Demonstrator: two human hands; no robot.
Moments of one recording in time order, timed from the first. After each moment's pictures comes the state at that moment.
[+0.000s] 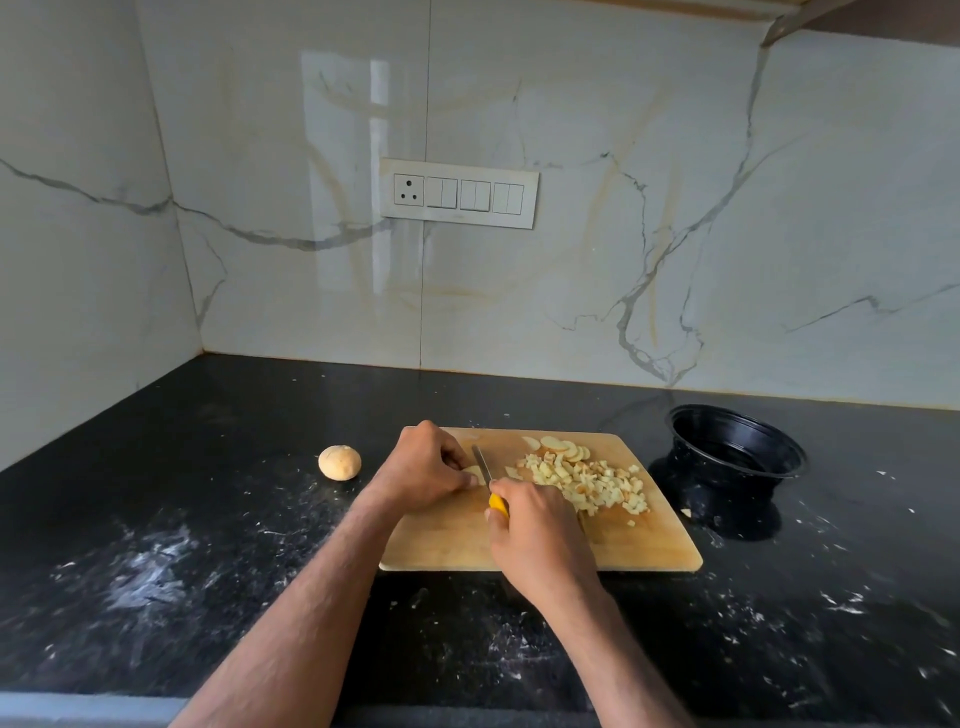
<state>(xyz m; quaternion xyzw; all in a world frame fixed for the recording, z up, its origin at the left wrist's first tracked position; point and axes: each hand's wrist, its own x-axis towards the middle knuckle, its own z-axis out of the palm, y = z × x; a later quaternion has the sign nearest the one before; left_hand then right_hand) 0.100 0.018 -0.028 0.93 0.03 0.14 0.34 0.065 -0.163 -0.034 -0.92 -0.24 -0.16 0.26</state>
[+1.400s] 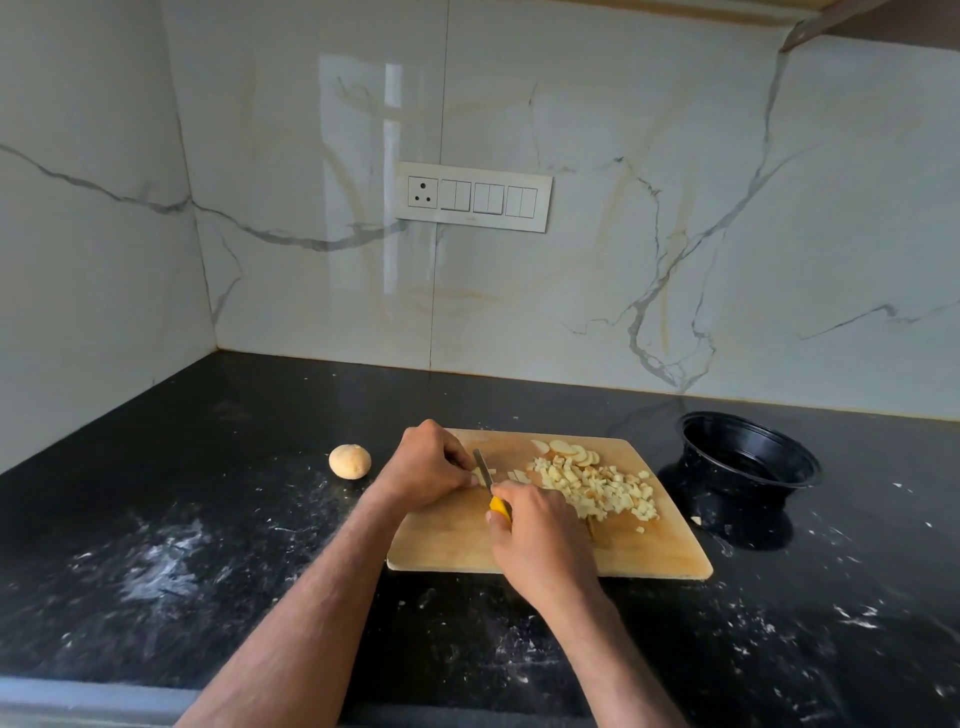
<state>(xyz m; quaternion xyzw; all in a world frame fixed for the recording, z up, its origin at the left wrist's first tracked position) 0.096 0.024 -0.025 0.92 0.05 0.14 0.36 0.065 -0.156 -0.037 -0.92 -0.24 -0.16 0.26</state>
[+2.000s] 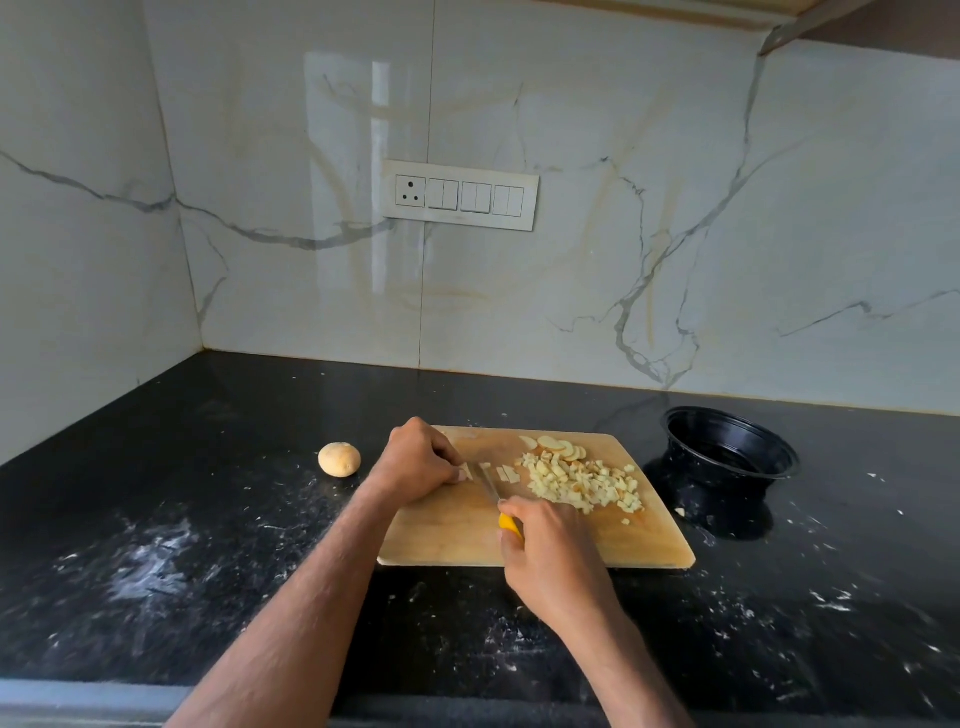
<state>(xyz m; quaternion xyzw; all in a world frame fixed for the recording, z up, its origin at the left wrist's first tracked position) 0.095 0.021 -0.025 0.91 0.09 0.13 0.38 0.052 -0.183 -0.042 -0.92 -0.26 -0.15 0.25</state>
